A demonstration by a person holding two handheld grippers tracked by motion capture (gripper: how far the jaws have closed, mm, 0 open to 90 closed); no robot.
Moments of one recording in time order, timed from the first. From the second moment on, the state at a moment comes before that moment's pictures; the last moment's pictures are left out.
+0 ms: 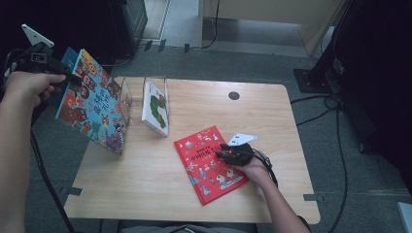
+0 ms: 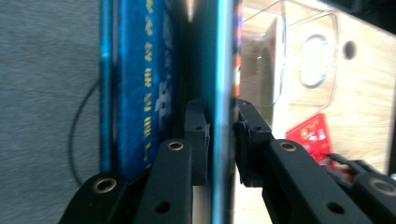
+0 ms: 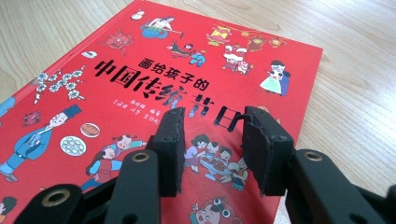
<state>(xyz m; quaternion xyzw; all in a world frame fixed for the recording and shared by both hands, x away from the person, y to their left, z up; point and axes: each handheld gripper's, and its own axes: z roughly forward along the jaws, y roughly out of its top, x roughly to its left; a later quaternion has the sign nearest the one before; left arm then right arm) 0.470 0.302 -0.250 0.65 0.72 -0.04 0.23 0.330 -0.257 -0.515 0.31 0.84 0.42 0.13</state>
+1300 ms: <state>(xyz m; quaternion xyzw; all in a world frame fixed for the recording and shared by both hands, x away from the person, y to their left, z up) 0.420 0.266 -0.254 0.70 0.64 -0.07 0.32 0.333 -0.262 -0.514 0.33 0.83 0.43 0.11</state>
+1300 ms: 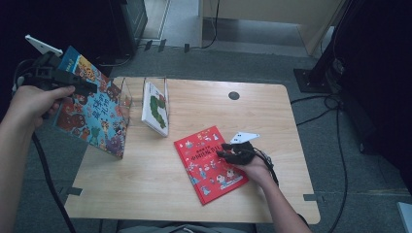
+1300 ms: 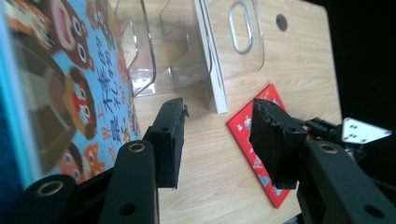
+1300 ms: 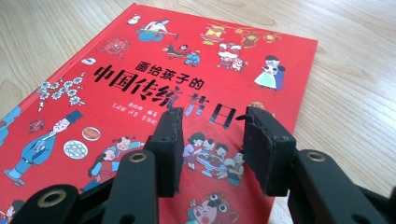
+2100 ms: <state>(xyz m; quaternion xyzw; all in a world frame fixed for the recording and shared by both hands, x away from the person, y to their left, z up) 0.395 0.214 -0.314 0.74 0.59 -0.08 0.30 0.331 -0.270 -0.512 0.34 0.83 0.42 0.11</state>
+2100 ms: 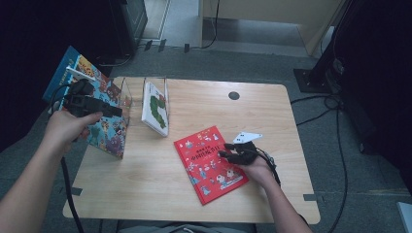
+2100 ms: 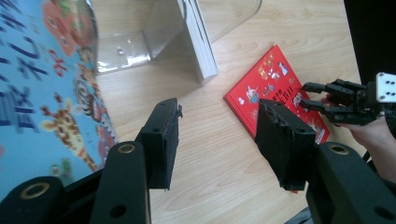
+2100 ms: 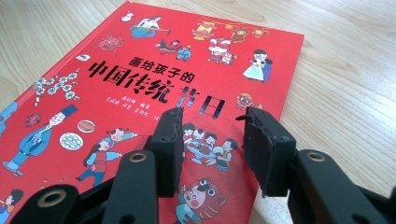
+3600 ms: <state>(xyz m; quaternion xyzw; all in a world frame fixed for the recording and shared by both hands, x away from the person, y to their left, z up) 0.356 0.135 -0.422 0.79 0.53 -0.07 0.31 0.316 -0.282 -0.513 0.35 0.83 0.42 0.11</state>
